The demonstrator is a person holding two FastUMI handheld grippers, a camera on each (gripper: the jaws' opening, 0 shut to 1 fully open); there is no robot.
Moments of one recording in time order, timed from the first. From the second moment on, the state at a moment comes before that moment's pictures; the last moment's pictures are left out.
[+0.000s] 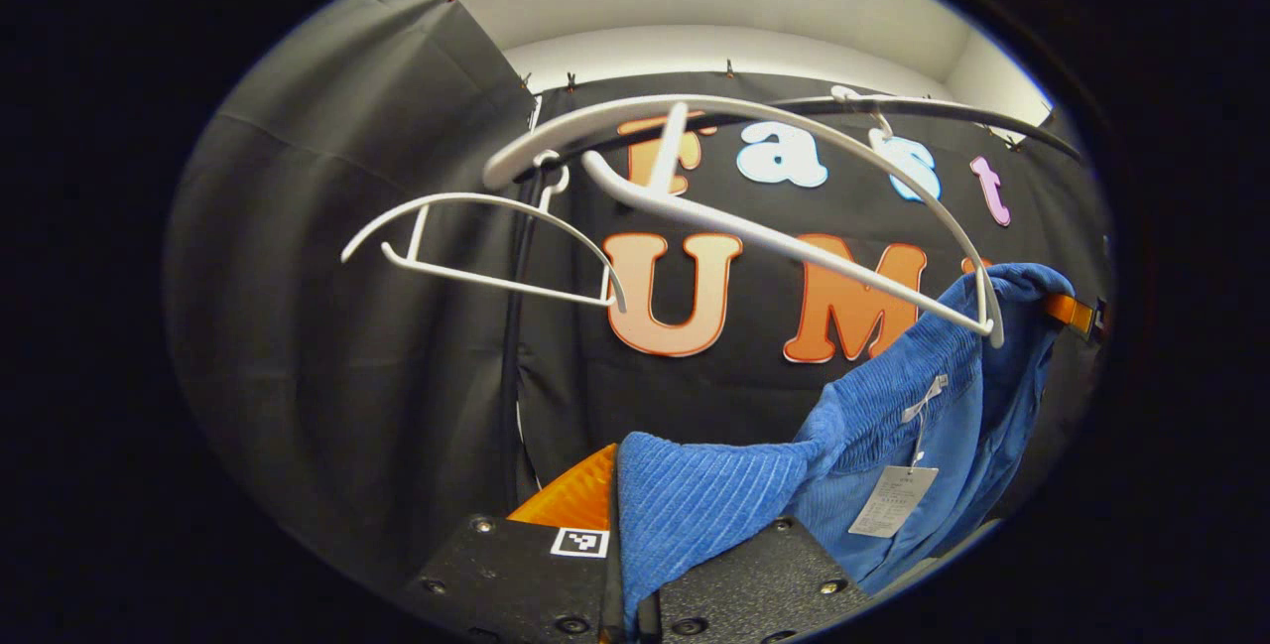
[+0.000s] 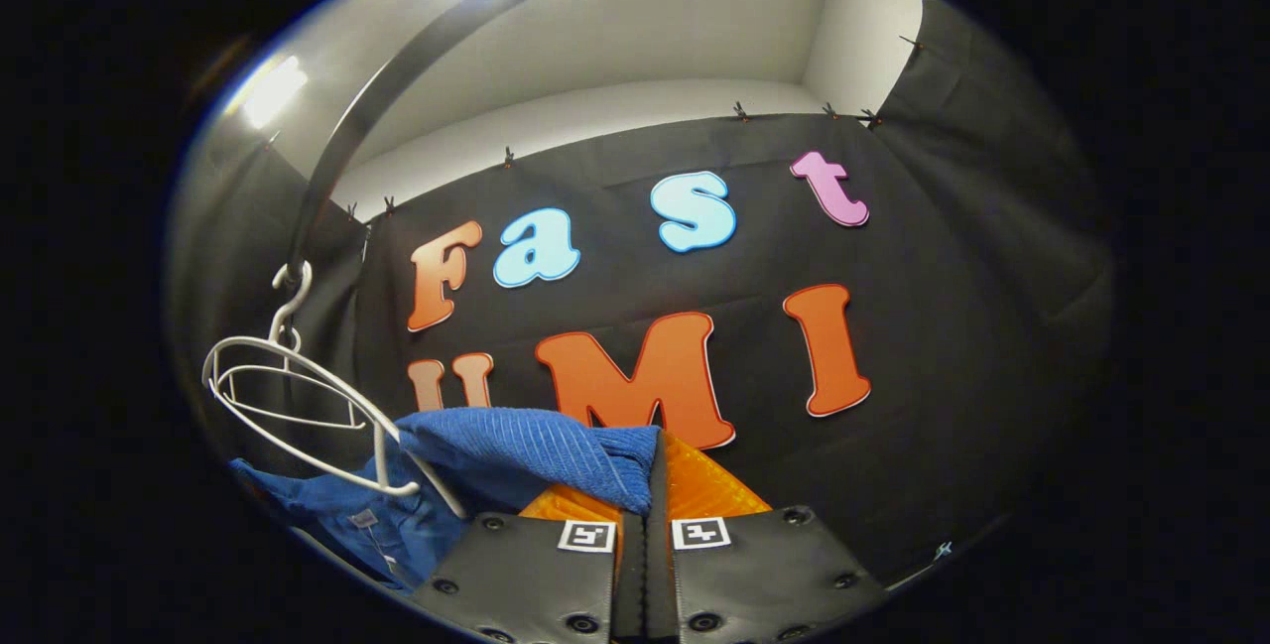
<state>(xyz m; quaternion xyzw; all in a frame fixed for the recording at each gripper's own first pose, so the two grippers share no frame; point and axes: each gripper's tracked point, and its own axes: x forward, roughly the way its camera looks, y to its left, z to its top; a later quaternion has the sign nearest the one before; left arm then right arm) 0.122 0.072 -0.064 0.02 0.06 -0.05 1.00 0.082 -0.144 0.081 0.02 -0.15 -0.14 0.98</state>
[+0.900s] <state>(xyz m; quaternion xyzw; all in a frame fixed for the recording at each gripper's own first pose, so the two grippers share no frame) 0.086 -0.006 -0.118 0.01 0.13 -0.13 0.98 0.043 -0.096 -0.028 -0.01 -0.02 -0.07 1.00</state>
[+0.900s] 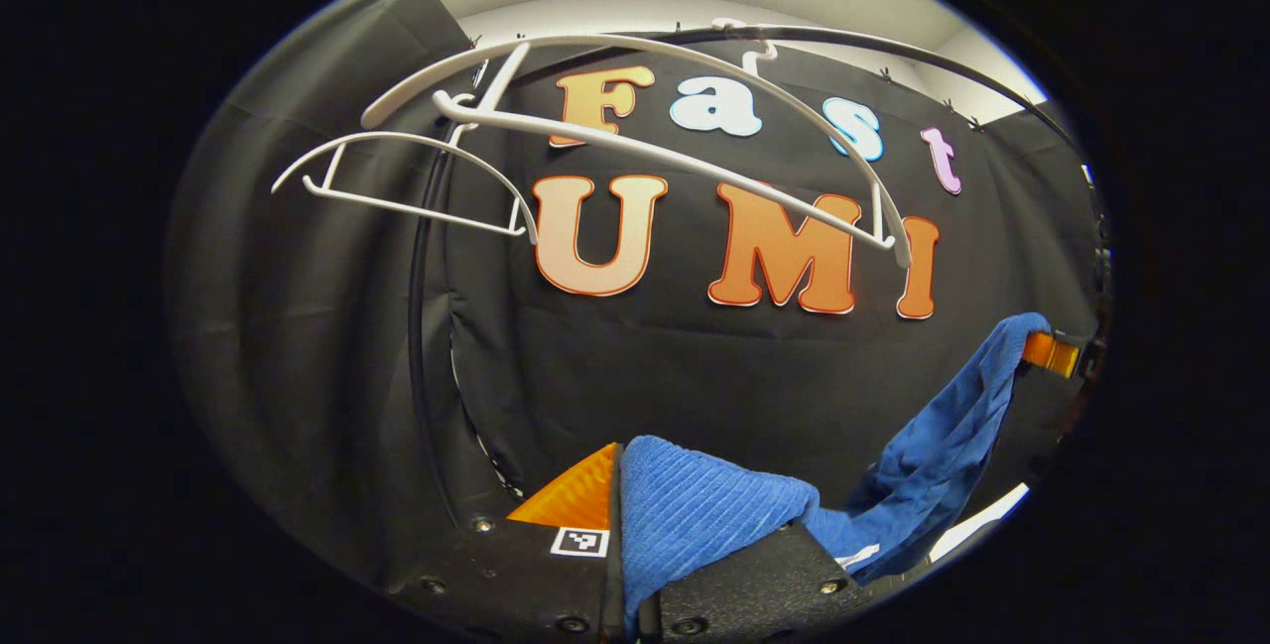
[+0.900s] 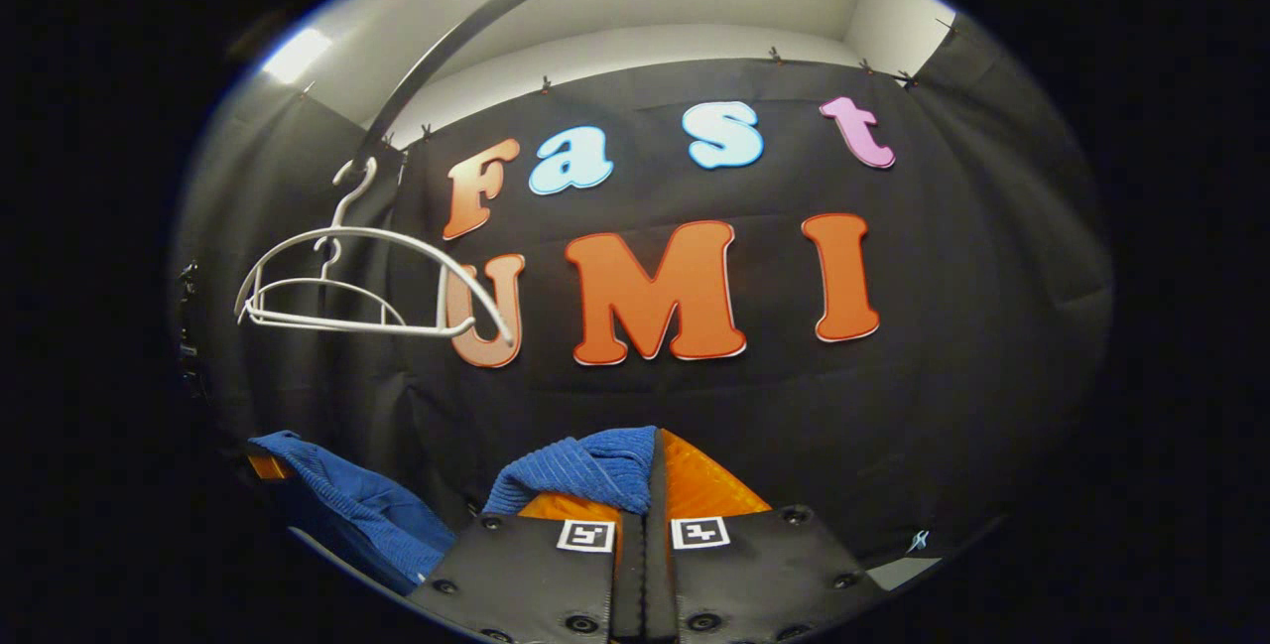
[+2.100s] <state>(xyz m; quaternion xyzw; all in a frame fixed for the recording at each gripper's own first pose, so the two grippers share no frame) -0.020 -0.078 -0.393 -0.03 0.49 -0.16 0.86 0.052 -0.003 -0.355 0.06 0.37 0.05 0.93</state>
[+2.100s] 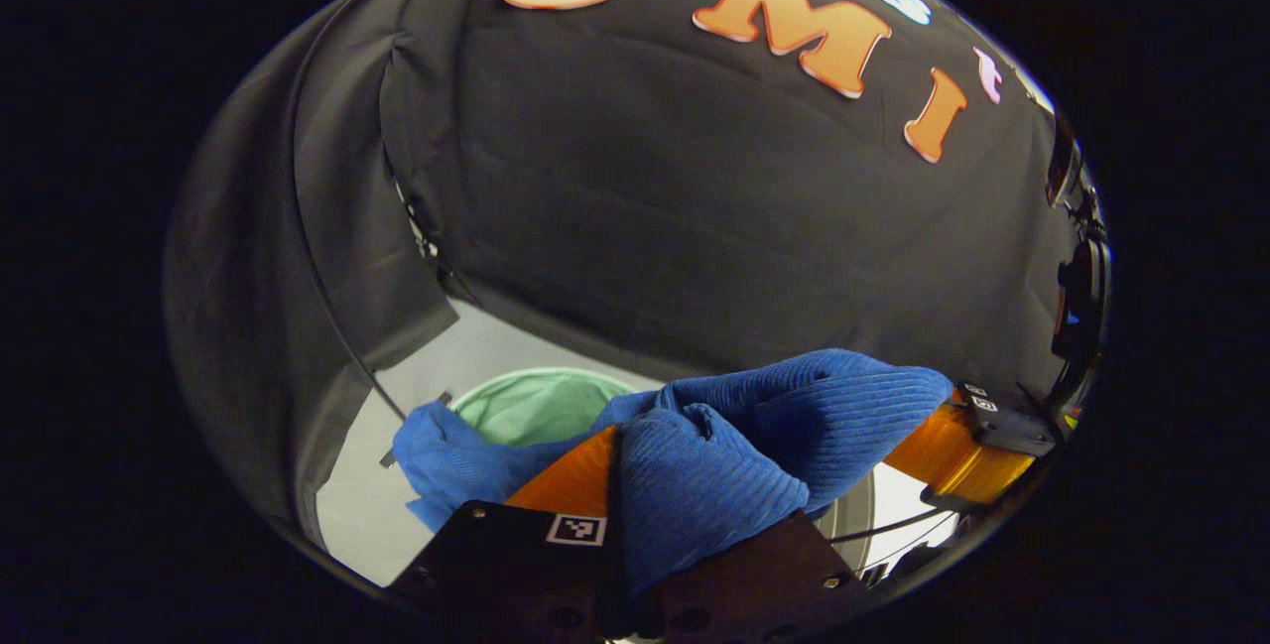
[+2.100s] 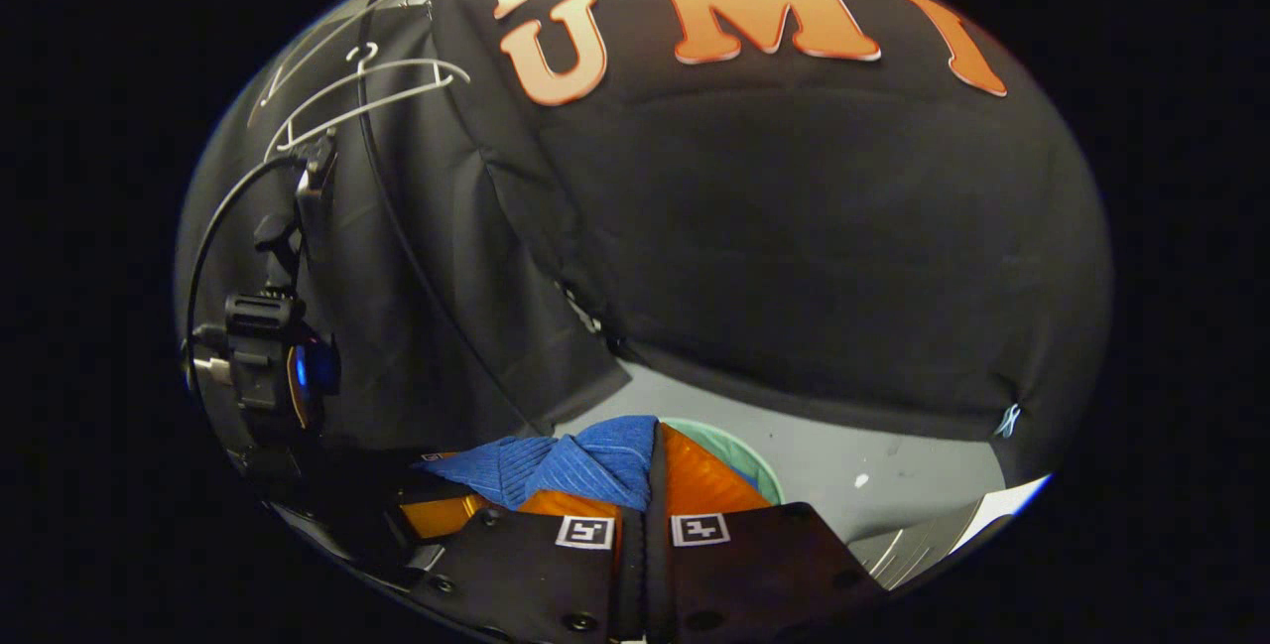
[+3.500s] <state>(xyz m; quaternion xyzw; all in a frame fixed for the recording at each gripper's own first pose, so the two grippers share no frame) -0.062 -0.019 -0.400 -0.02 0.51 -0.06 0.86 -0.017 -0.011 -0.417 0.03 0.44 0.02 0.90</state>
